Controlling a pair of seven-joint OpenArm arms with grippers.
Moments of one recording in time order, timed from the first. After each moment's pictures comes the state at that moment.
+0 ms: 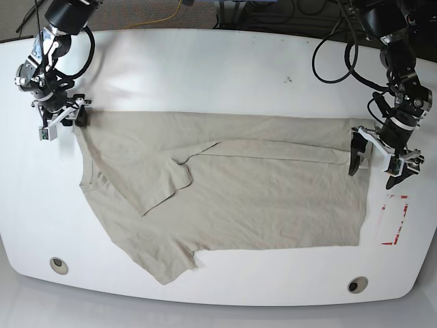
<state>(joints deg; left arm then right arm) 2.7 -14.0 -28.5 90.7 2.4 -42.1 13.9 -4.4 16.9 39.2 74.3 18.8 40.2 -44.6</state>
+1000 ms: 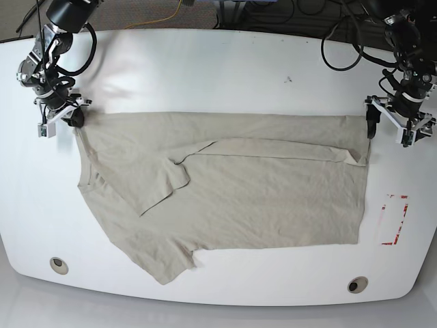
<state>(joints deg) 9.8 -12.6 -36.8 90.7 2.2 -42.0 23.8 -5.3 16.5 39.5 72.0 20.9 40.4 -41.8</state>
